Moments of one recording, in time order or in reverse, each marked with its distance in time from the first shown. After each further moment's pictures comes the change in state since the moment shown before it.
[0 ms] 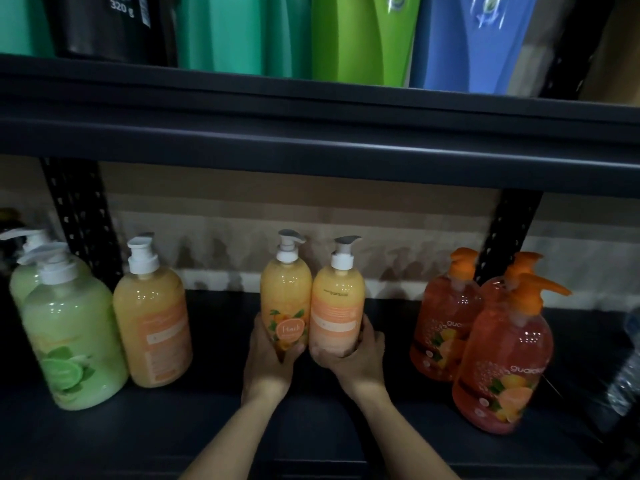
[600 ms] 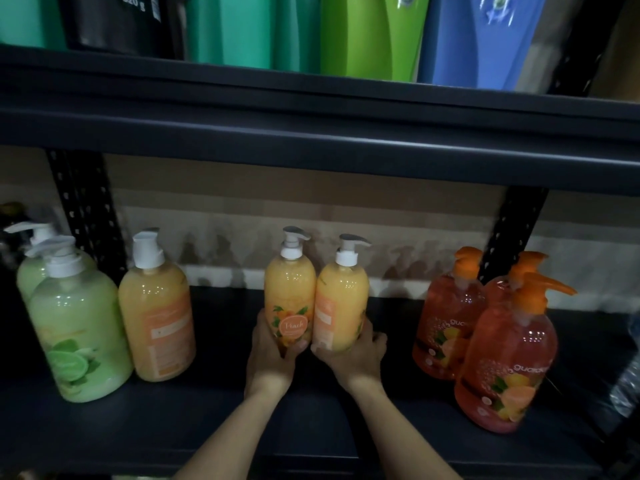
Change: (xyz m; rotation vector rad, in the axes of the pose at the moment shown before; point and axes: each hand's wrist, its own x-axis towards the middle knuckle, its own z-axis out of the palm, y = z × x) left_hand 0.000 0.001 -0.001 -0.001 0.003 -0.014; right_hand 0.002 -0.004 0.007 -0.113 0.020 0.066
